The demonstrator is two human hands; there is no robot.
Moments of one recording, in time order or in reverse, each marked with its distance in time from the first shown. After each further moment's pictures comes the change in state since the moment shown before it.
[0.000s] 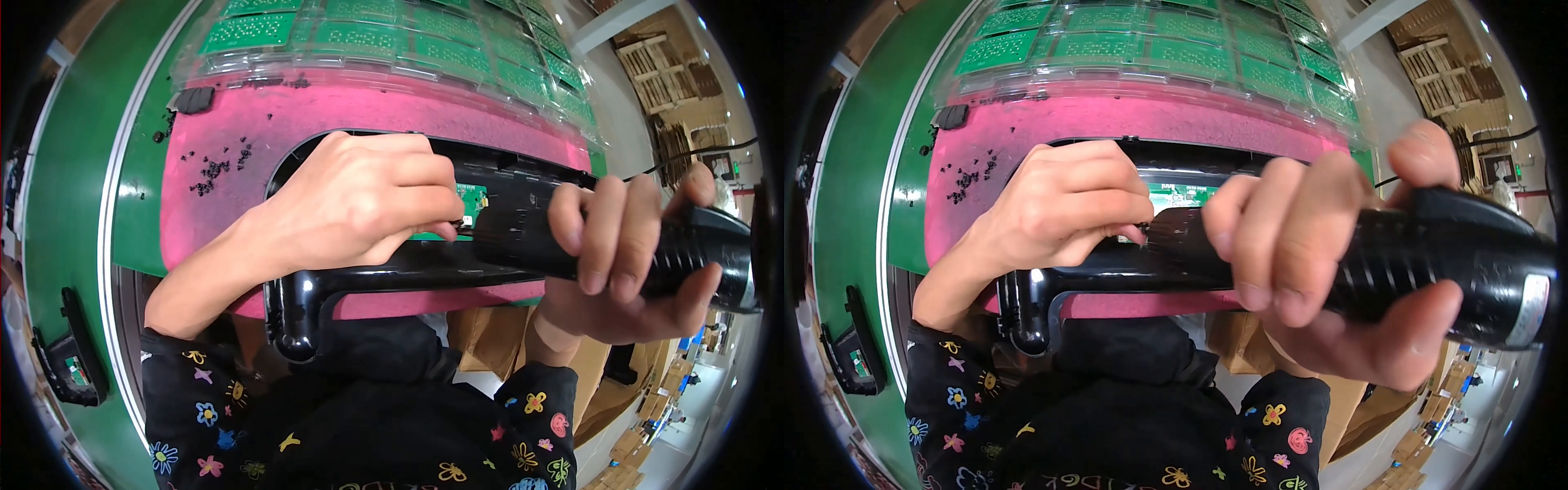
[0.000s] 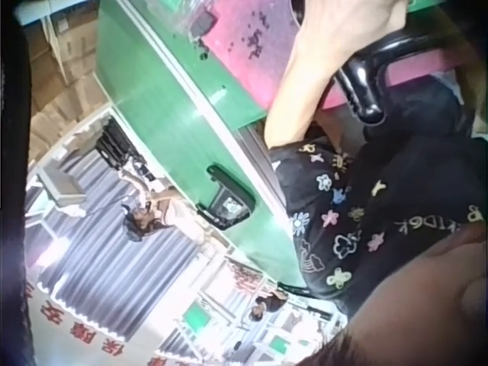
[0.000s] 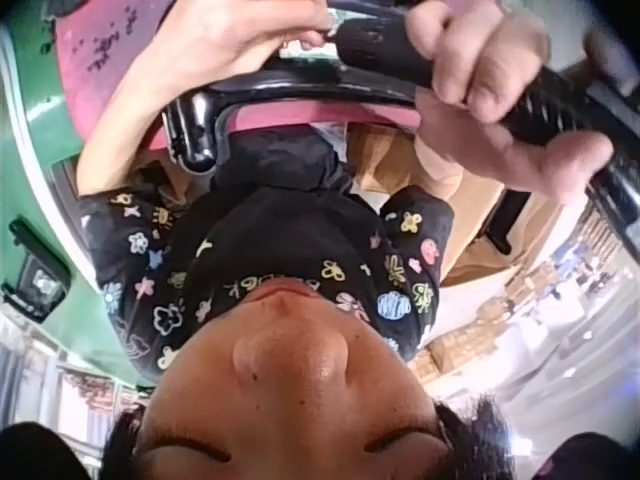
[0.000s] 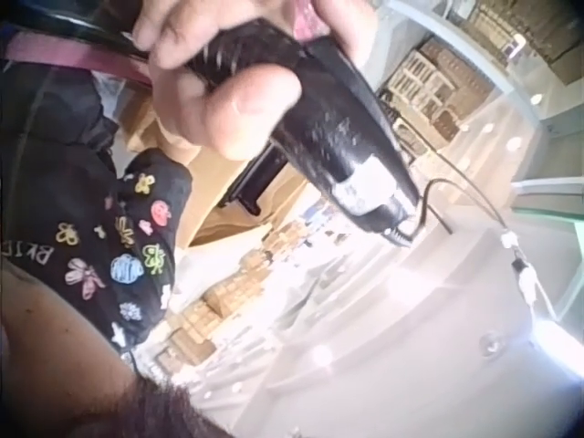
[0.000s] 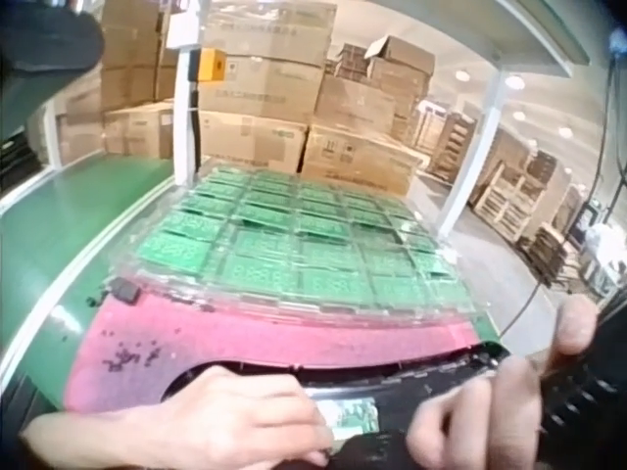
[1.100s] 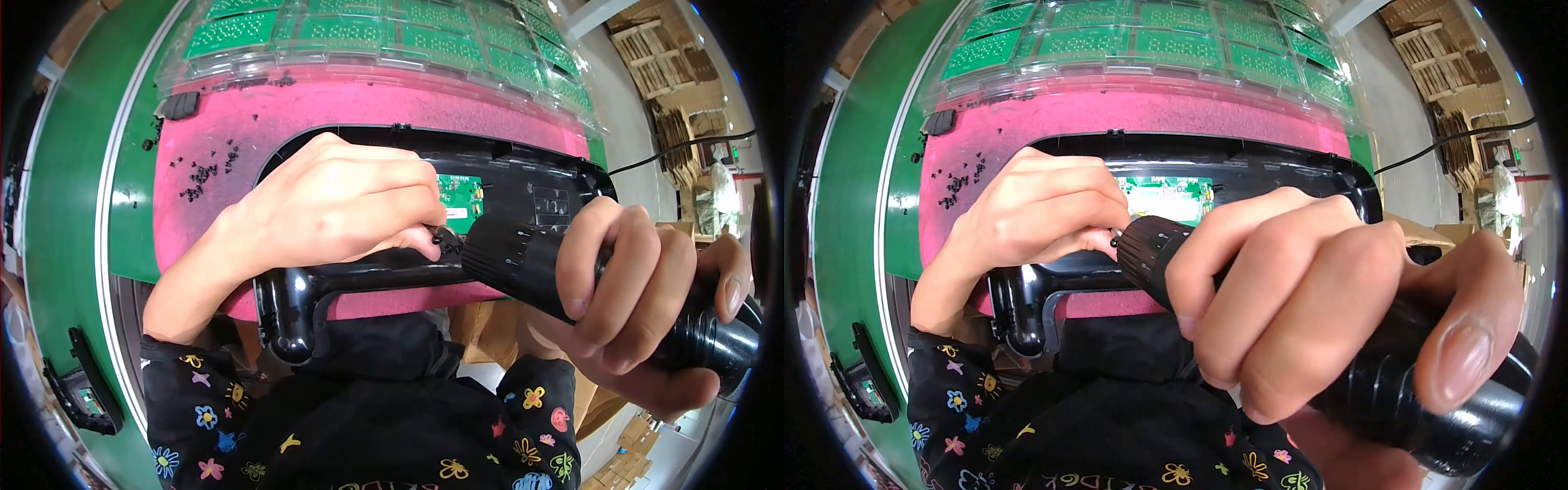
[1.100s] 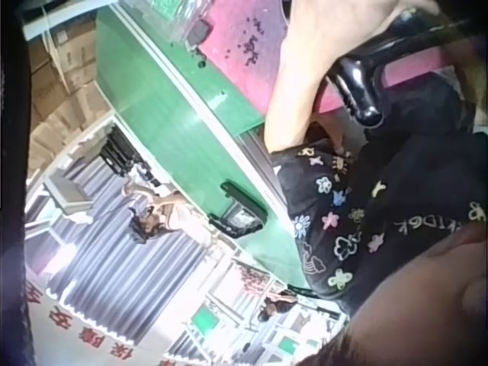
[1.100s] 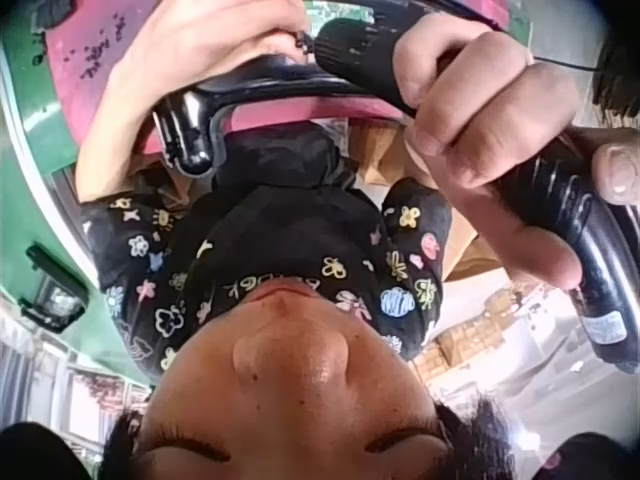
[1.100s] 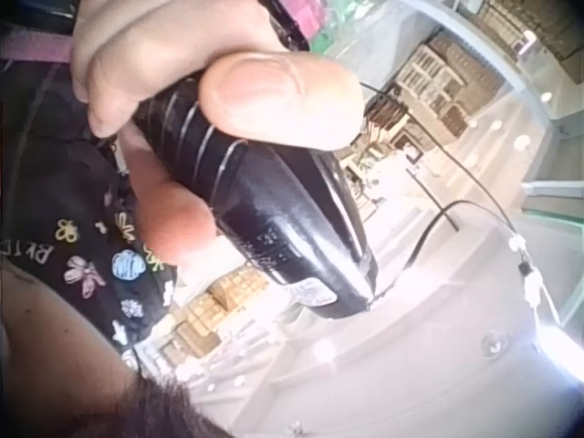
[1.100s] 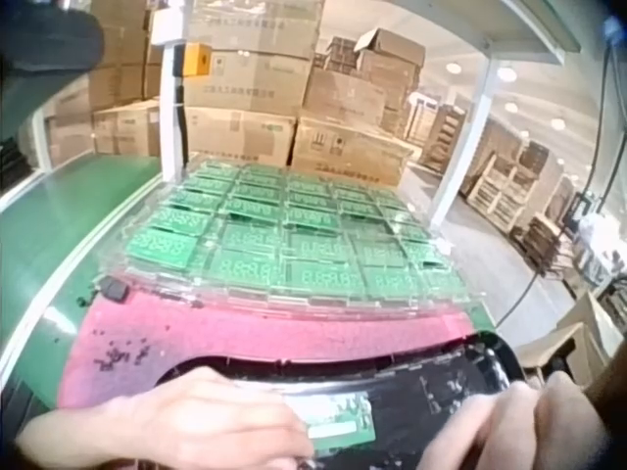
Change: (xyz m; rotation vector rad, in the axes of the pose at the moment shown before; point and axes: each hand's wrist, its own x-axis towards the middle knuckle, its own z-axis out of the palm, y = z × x) left_hand -0.001 -0.013 -0.005 -0.142 0.060 0.123; right_hand 0.014 0.011 0.003 -0.031 -0.165 -0.295
